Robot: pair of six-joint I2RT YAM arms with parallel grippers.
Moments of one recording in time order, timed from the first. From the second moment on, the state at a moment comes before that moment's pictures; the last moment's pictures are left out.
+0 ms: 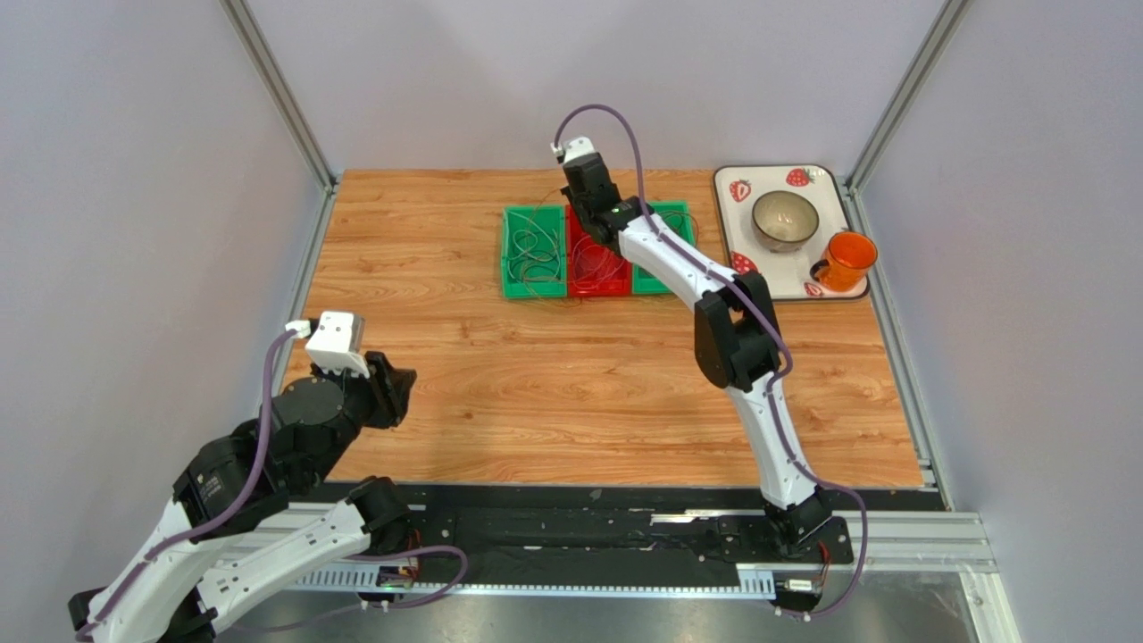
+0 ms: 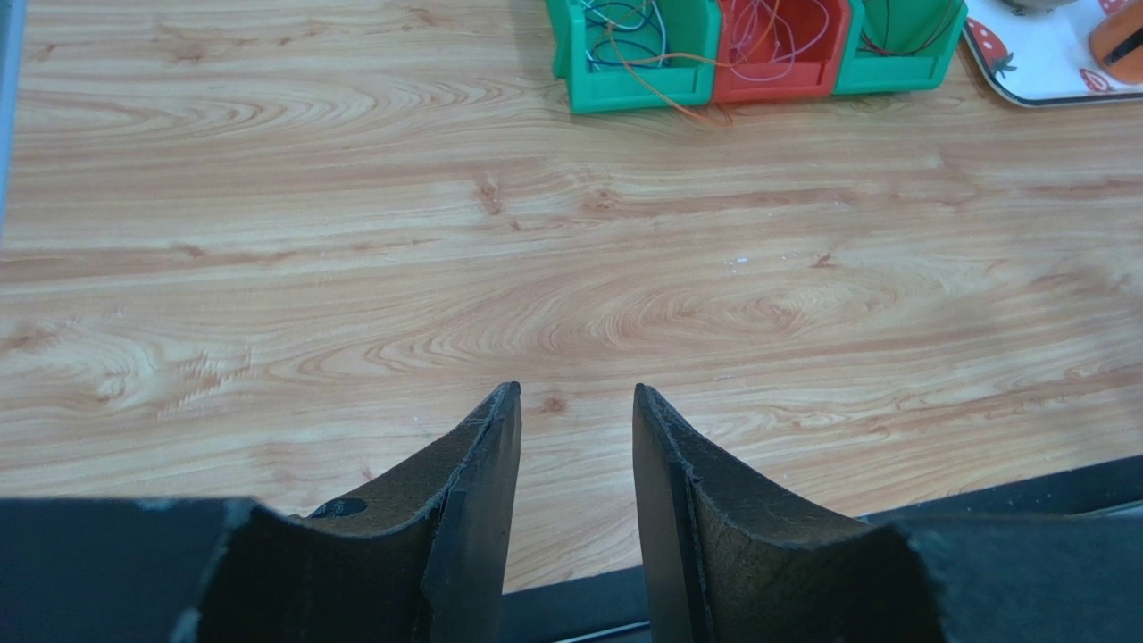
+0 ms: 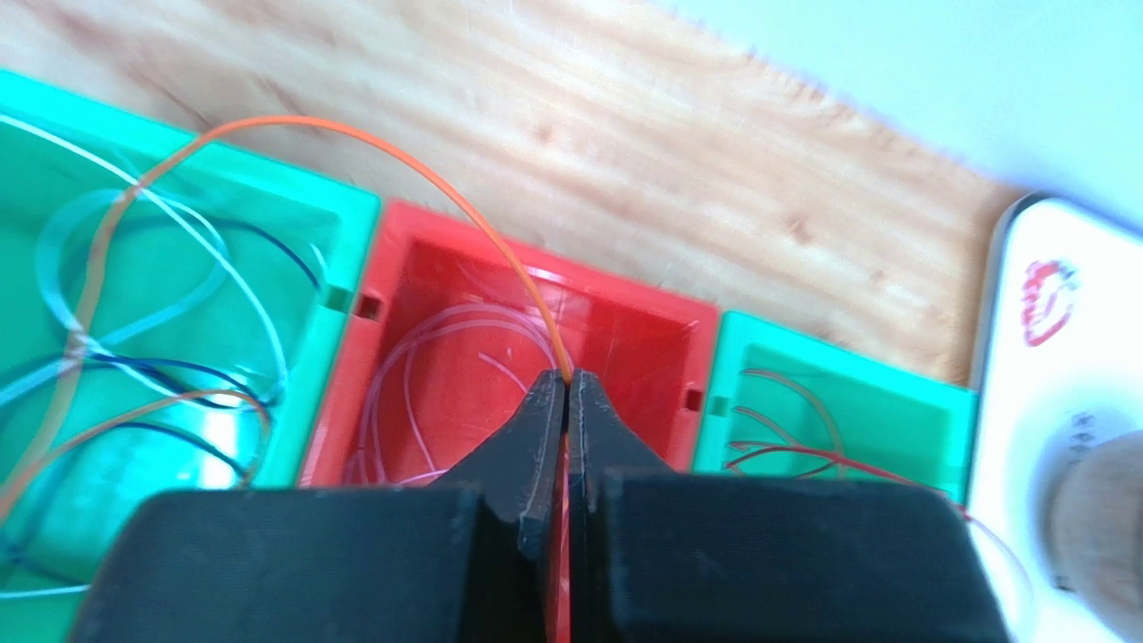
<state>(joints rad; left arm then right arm) -0.90 0.41 0.98 -1.00 -0.58 -0.46 0.57 2.37 2.14 -0.37 0.41 -0.08</state>
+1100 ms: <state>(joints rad) -0.90 0.37 0.97 -1.00 -0.57 -0.46 0.71 2.27 2.27 -0.29 0.35 0.06</state>
